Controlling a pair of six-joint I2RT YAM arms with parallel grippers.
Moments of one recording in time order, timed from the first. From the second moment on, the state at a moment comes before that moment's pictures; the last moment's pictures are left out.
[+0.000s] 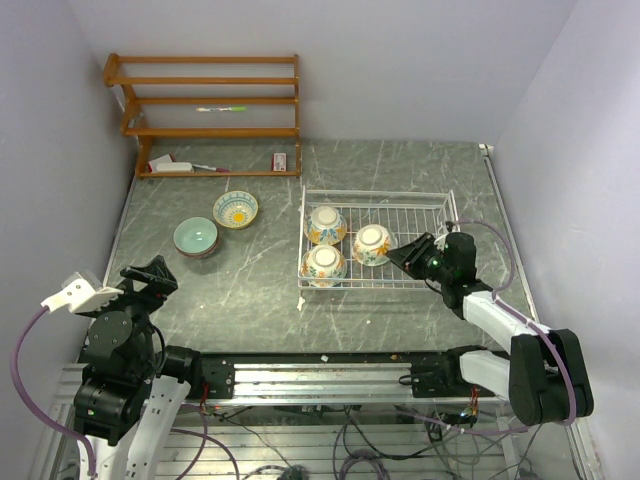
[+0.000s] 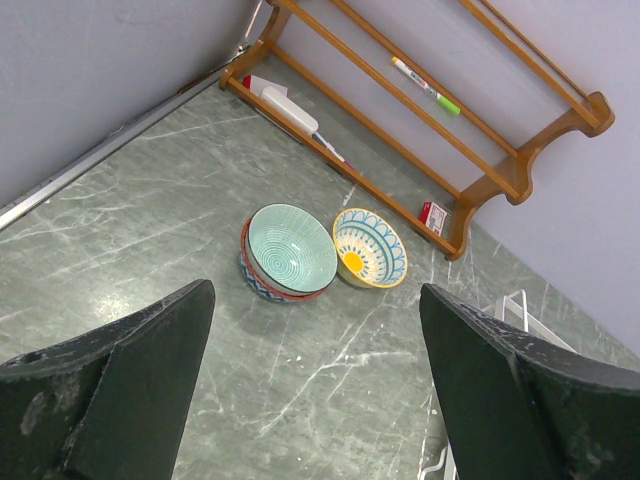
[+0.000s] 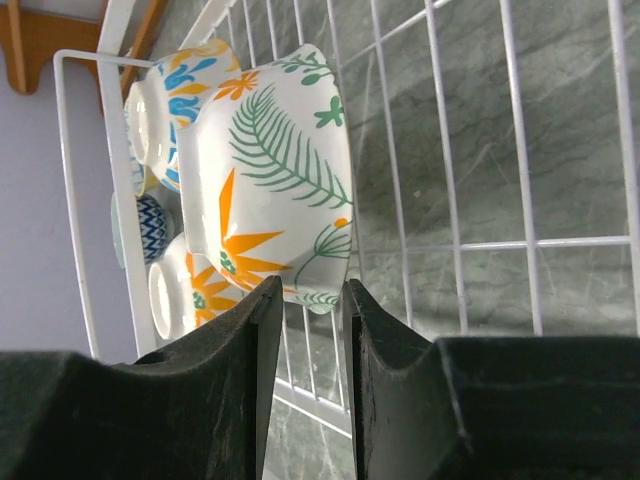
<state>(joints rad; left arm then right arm) -0.22 0.08 0.76 -0.75 -0.58 -0.60 0.13 1.13 0.34 0.29 -0.37 0.92</state>
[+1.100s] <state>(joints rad) -0.22 0.08 0.76 -0.75 -0.58 -0.60 0.13 1.30 0.48 0.22 -0.31 0.75</state>
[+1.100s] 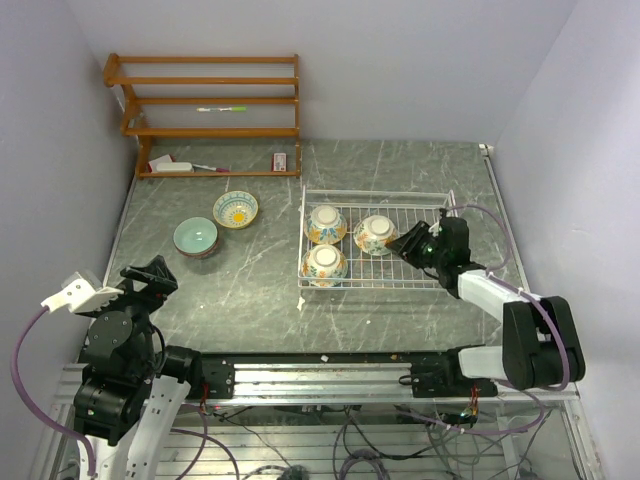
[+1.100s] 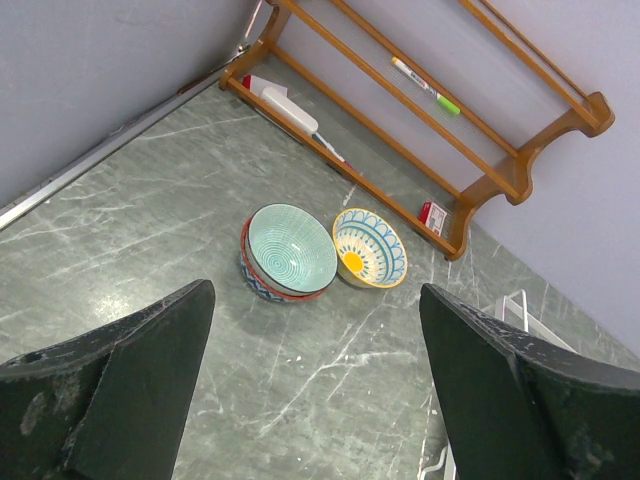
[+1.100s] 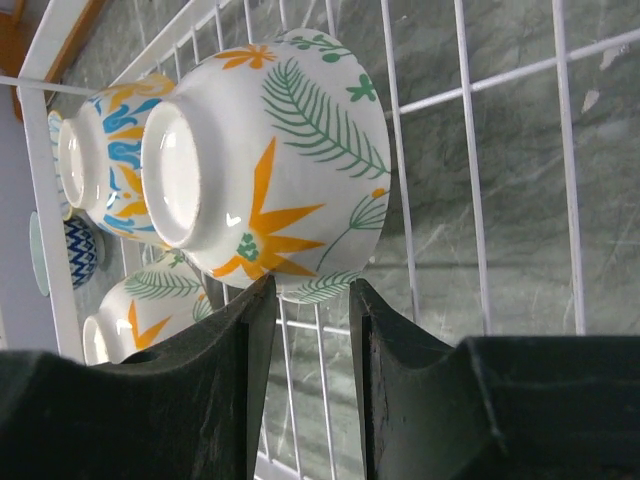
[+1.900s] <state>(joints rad) -0.22 0.08 0.76 -0.75 -0.58 -0.60 0.17 1.46 0.52 0.50 -0.21 0.82</state>
